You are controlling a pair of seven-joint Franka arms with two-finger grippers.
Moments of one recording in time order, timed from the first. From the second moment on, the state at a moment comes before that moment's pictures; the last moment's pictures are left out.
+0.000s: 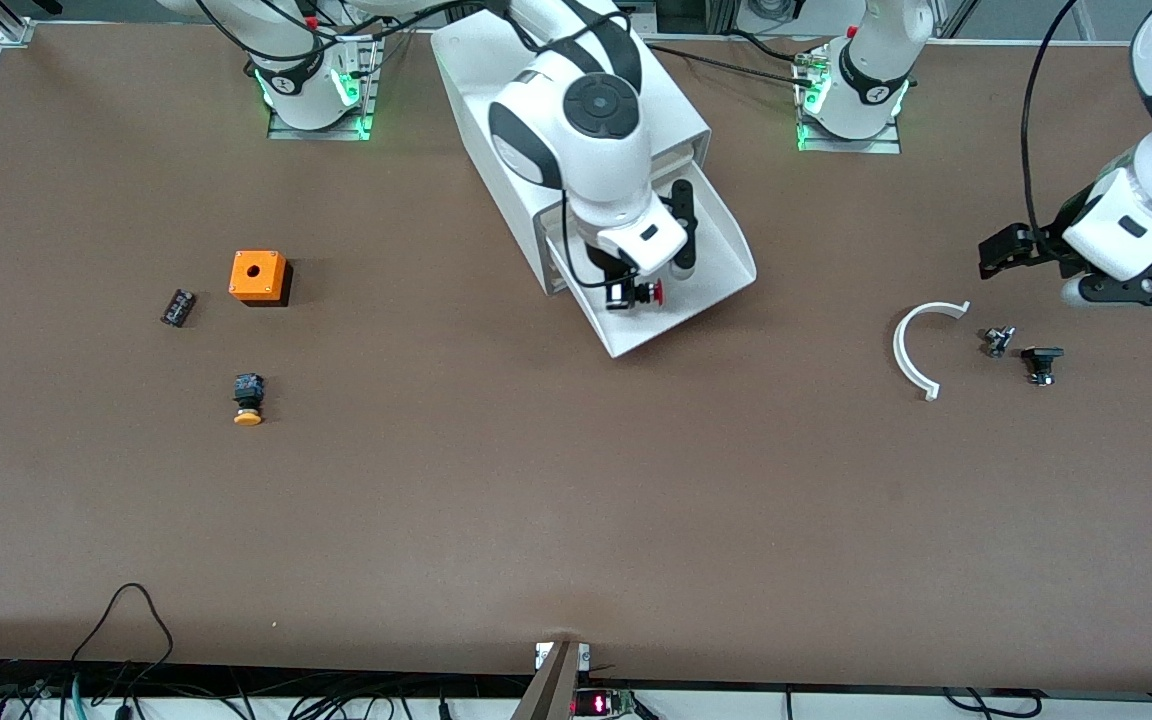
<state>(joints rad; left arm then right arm) 0.13 -0.02 -0.16 -1.85 0.02 1.73 -0.06 0.82 0.66 0.00 -1.20 -0.03 2.03 -0.61</state>
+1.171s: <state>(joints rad) -0.25 0.33 -0.25 -2.09 -0.17 2.39 -0.71 0.31 0.54 -0.13 -1.79 -0.04 2.34 0.08</state>
